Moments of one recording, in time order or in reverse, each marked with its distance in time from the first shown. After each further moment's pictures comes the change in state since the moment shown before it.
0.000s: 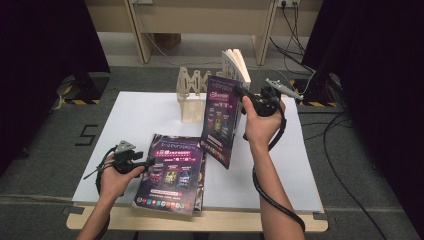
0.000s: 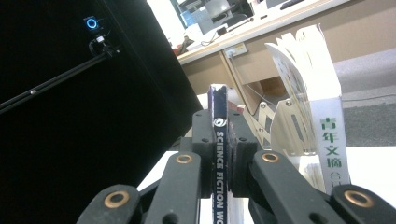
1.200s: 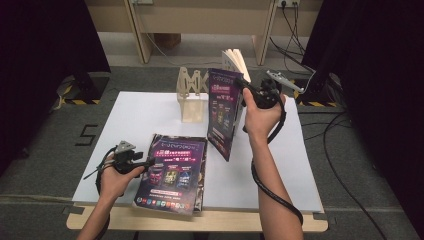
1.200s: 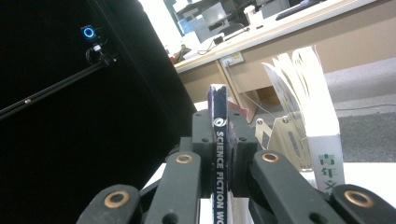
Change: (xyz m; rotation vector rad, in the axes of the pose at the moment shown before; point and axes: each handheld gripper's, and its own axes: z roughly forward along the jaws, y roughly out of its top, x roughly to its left) left arm 0.001 -0.001 0.001 0.003 0.000 -0.005; right arm 0.000 0.015 0.010 -0.033 -0.015 -0.010
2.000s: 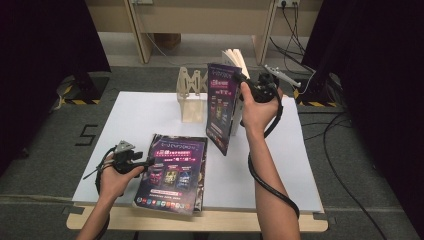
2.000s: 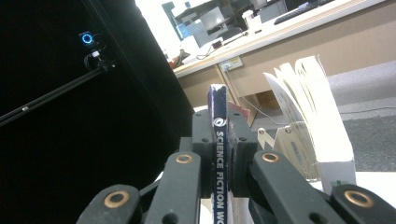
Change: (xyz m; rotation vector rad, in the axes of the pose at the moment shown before) left arm 0.001 0.000 0.000 0.001 0.001 -0.002; right arm 0.002 0.008 0.013 -0.014 -0.005 0.014
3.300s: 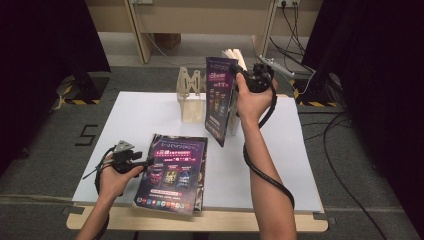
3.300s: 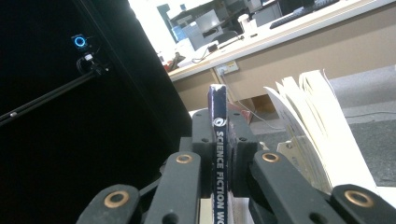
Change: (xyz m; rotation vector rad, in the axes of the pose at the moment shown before) left arm 0.002 -0.001 0.000 -0.007 0.000 -0.008; right arm 0.002 0.012 0.026 -0.009 -0.025 -0.011
